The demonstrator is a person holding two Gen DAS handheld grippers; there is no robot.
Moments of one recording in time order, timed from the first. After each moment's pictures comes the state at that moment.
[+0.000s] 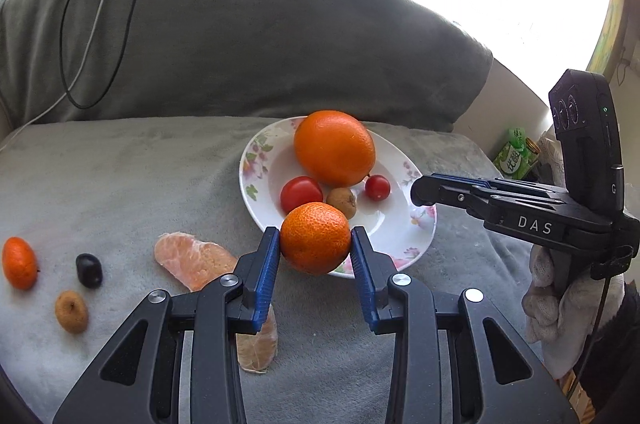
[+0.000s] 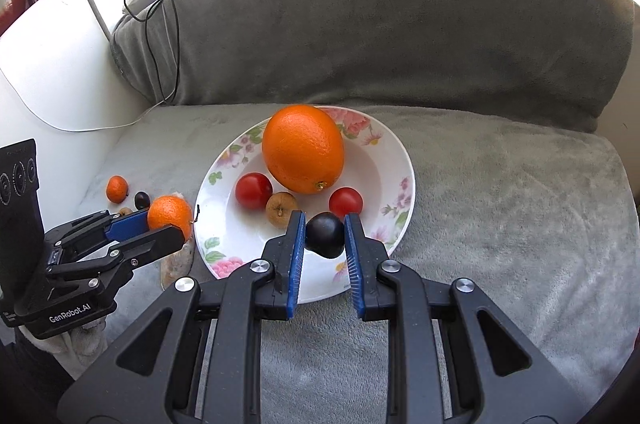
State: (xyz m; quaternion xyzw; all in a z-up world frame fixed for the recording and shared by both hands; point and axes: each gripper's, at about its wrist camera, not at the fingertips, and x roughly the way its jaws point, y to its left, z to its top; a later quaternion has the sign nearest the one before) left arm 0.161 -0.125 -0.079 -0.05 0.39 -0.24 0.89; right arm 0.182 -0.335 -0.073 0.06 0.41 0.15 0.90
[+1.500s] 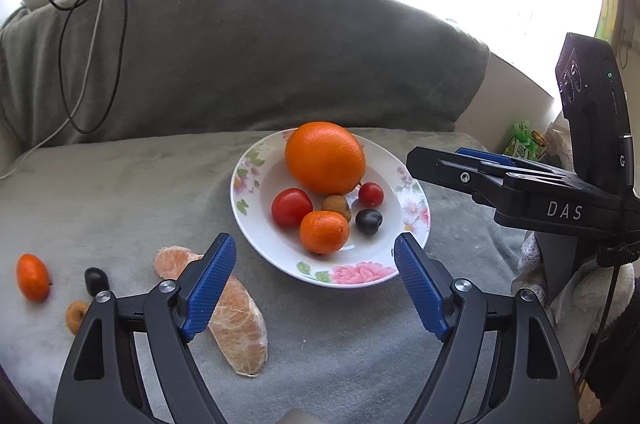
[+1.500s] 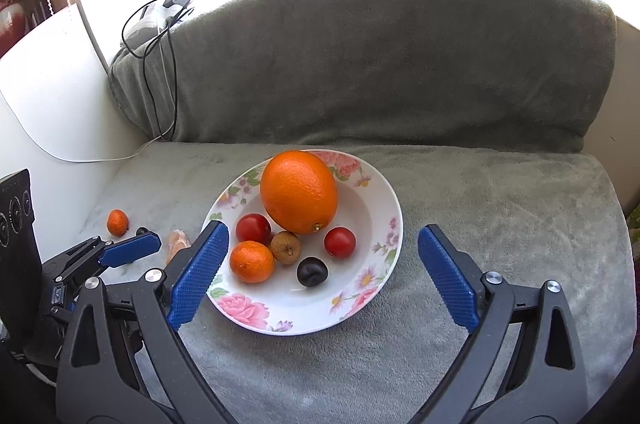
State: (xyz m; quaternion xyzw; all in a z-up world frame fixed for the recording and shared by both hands) left arm 0.156 -0.140 -0.067 -0.02 0.37 -0.23 0.90; right arm 0.179 -0.337 -0.051 0.08 0.36 0.13 0.92
